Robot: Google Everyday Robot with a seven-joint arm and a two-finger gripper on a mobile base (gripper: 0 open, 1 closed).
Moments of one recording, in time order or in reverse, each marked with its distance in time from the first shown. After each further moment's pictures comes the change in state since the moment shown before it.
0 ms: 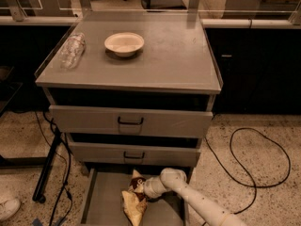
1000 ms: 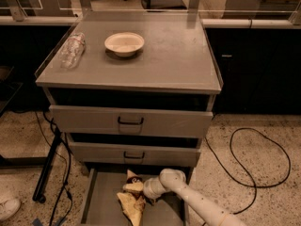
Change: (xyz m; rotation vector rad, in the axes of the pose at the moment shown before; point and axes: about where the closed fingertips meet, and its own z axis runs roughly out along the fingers) arm 0.000 0.000 0.000 0.000 0.000 0.000
